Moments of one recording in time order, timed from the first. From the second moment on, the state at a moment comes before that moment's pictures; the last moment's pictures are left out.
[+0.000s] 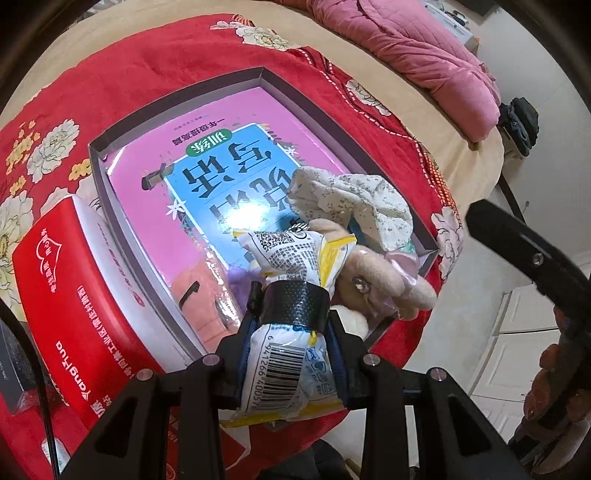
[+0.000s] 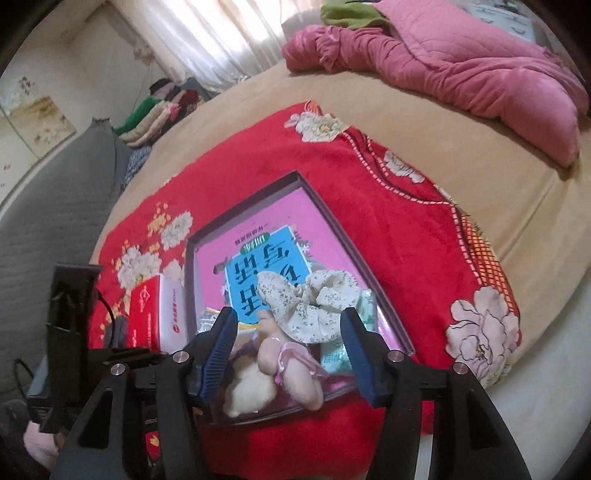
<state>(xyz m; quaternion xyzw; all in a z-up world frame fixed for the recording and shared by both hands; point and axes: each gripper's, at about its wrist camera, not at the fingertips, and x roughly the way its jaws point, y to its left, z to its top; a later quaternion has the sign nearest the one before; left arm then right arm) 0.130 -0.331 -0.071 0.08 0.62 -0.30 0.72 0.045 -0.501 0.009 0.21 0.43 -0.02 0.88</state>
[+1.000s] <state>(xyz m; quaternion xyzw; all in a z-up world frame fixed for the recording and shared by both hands) 0.120 -0.316 -0.020 0.08 0.57 -0.31 0.76 0.033 -0.484 0.049 0.19 0.40 -0.03 0.90</state>
